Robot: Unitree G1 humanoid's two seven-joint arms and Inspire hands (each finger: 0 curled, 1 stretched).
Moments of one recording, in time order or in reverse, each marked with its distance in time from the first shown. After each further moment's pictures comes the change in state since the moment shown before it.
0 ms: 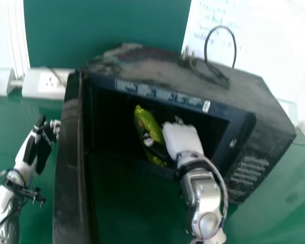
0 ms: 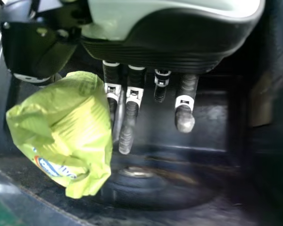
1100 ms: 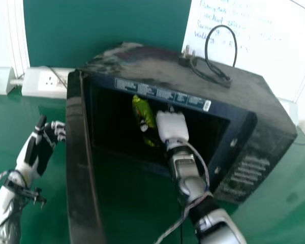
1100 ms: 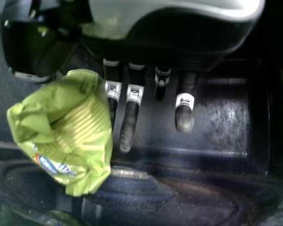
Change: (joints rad) left arm -0.002 -0.009 -0.002 0.009 -0.008 0.008 -0.009; right arm -0.459 -0.019 0.232 1.022 0.348 -0.108 -0.719
